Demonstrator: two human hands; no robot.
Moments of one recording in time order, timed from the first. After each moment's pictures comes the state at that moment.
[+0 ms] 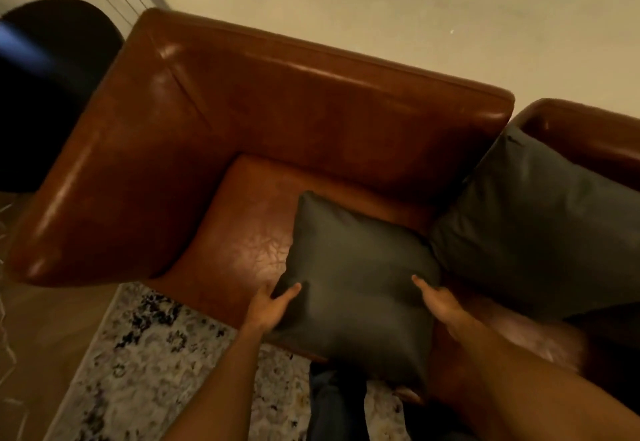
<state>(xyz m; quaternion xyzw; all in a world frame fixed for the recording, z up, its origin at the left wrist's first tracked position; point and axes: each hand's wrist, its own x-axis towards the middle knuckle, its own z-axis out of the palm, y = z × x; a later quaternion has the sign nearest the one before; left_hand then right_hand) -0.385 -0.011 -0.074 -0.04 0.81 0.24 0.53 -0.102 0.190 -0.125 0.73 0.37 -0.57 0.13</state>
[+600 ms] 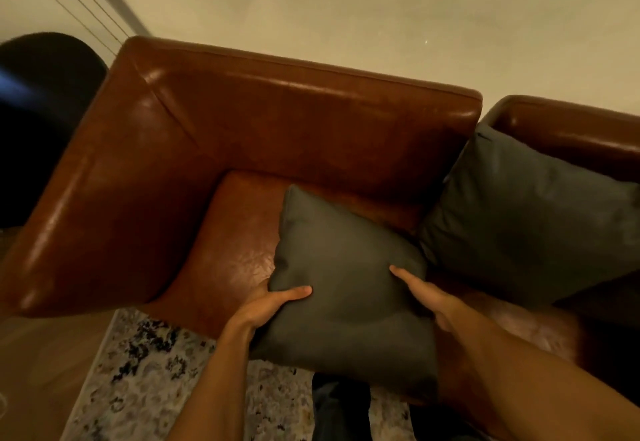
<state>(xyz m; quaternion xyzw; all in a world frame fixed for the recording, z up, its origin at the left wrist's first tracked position) -0.398 0.018 -0.020 0.03 0.75 0.25 0.62 -0.121 0.191 -0.085 0.66 0.31 -0.67 0.14</state>
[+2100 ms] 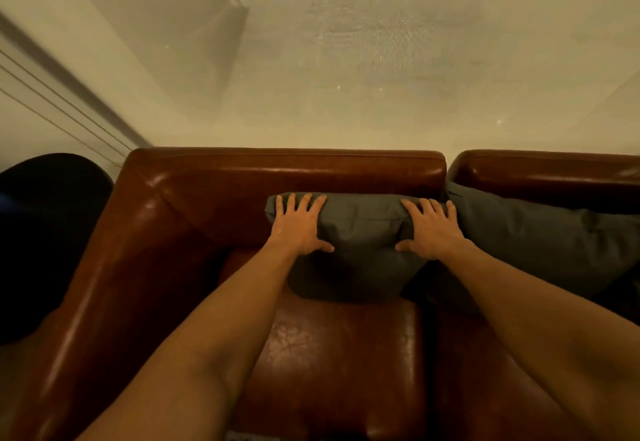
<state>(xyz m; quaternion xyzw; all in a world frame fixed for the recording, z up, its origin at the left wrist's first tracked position) -0.481 0.272 0.041 0.64 0.72 -0.16 0.22 -0.199 0.346 0.035 0.53 0.81 -0.18 0.18</state>
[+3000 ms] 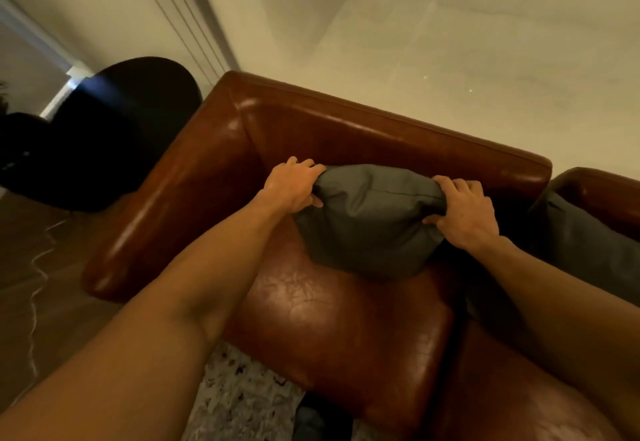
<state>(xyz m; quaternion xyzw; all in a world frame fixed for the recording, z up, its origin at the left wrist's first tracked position) -0.577 0.184 0.060 0.58 0.79 -0.15 0.16 -0.272 0.324 0.037 0.46 0.87 -0.17 0.07</state>
